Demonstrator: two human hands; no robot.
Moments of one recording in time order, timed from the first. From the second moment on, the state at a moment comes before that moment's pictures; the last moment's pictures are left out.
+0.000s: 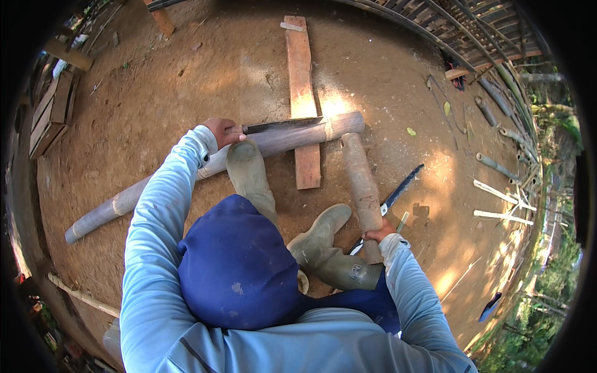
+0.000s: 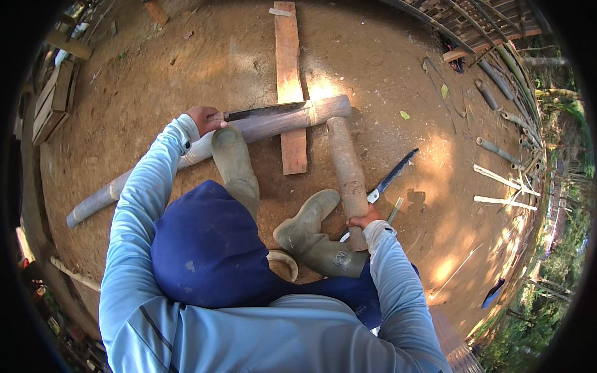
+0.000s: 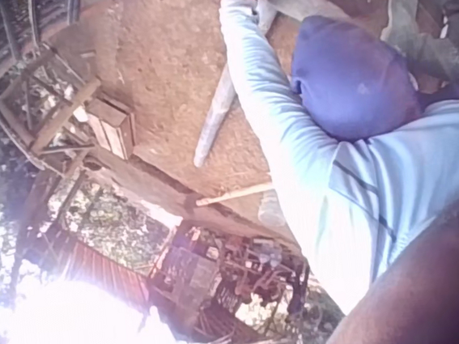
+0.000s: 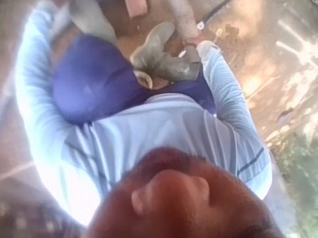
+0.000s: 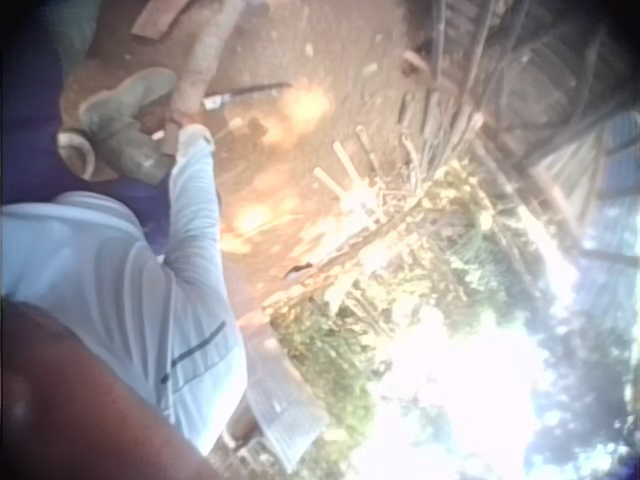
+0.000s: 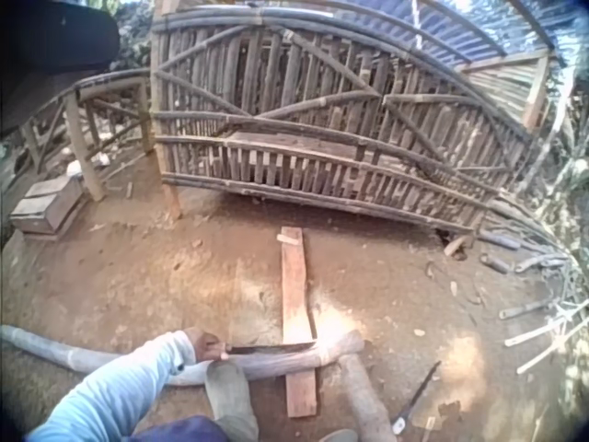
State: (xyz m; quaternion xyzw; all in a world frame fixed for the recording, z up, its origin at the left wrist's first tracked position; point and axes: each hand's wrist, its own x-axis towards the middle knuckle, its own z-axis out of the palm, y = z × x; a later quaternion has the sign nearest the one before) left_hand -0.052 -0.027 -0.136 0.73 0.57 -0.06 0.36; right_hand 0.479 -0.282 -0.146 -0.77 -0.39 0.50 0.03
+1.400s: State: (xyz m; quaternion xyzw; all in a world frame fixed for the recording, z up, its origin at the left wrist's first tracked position) left_hand -0.056 -0.030 -0.138 0.76 0.56 -0.01 0.34; right_hand 0.437 -0.250 -0.090 -0.73 -0.17 0.66 0.03
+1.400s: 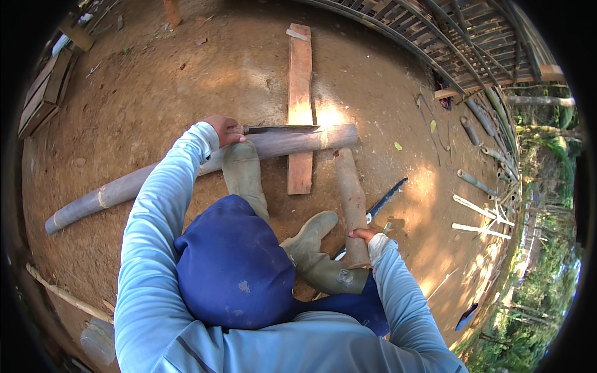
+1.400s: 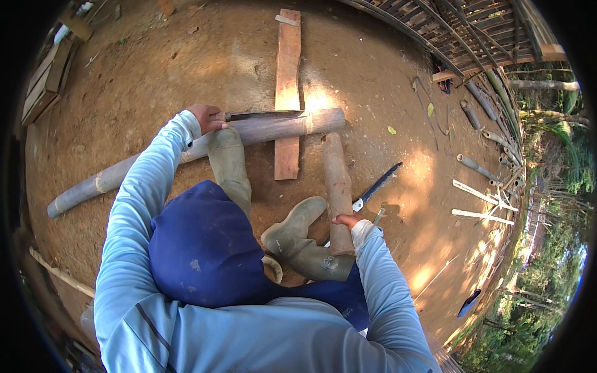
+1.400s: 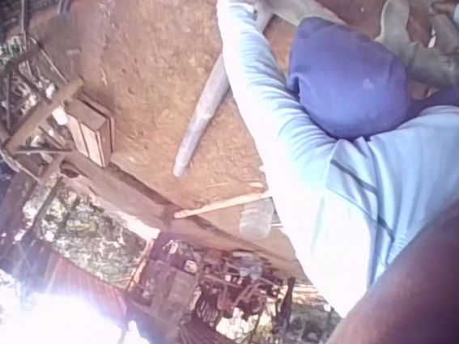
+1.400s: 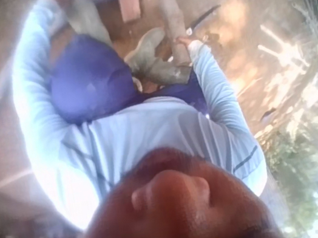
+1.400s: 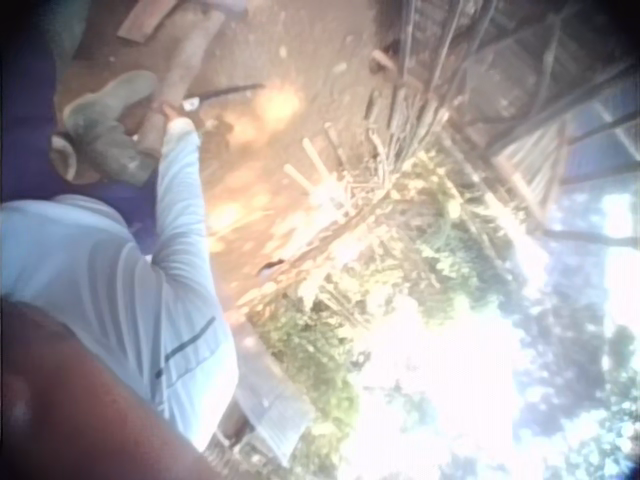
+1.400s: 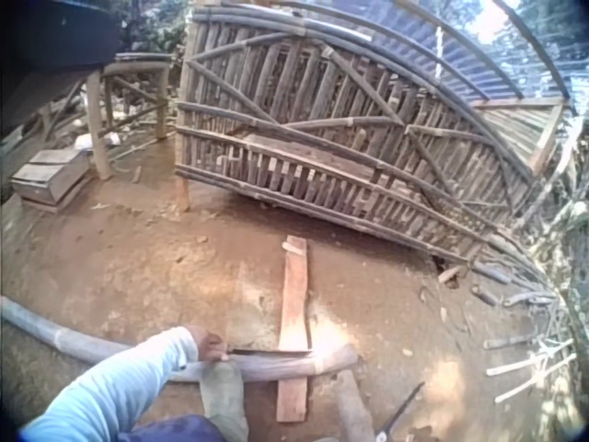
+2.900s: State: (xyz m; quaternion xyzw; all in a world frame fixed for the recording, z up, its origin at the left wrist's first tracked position) left_hand -0.051 -0.039 -0.122 0.78 0.55 -0.03 0.30; right_hand 0.327 -0.195 -0.041 -0.72 -0.53 0.40 0.19
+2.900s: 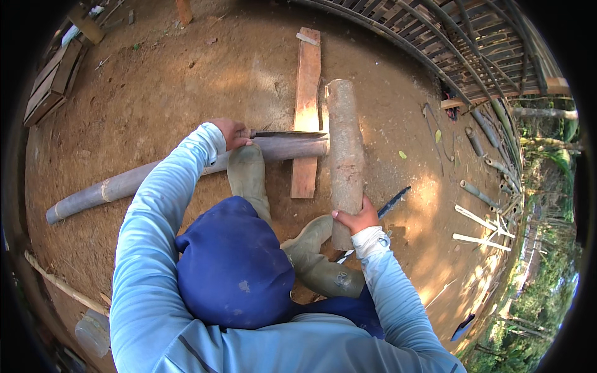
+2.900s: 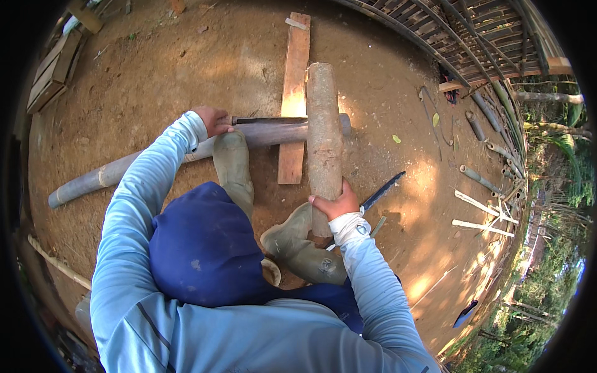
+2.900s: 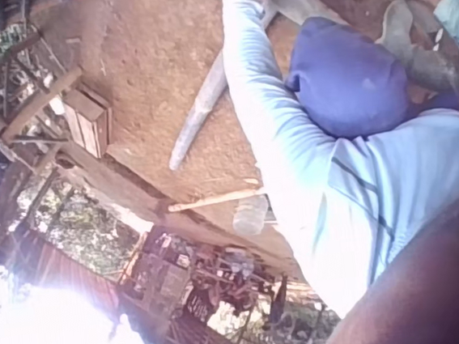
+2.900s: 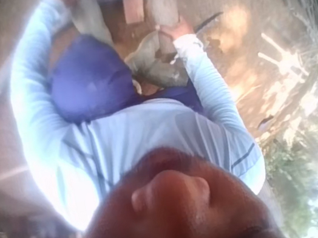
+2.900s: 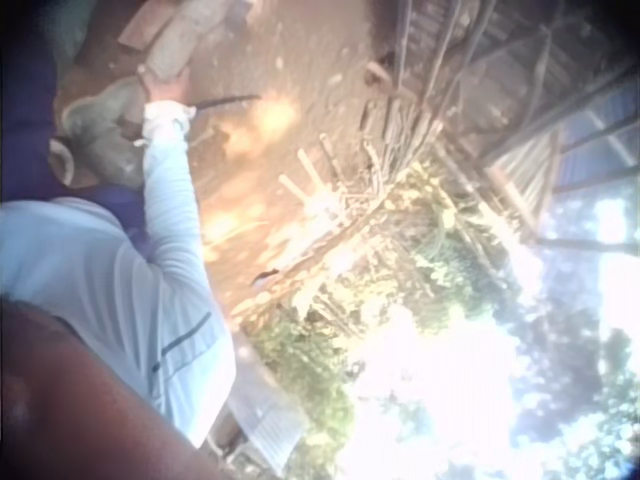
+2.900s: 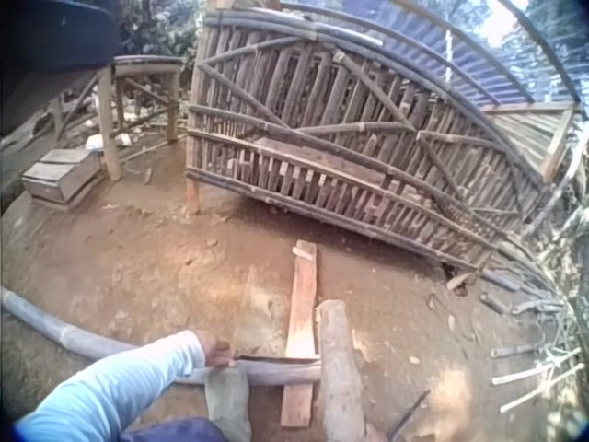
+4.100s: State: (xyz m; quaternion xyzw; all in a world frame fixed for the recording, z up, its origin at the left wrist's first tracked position) left_hand -0.054 -0.040 -0.125 0.78 0.55 -0.04 0.29; right_hand 0.294 -0.138 -0.005 -0.65 -0.58 0.33 0.37
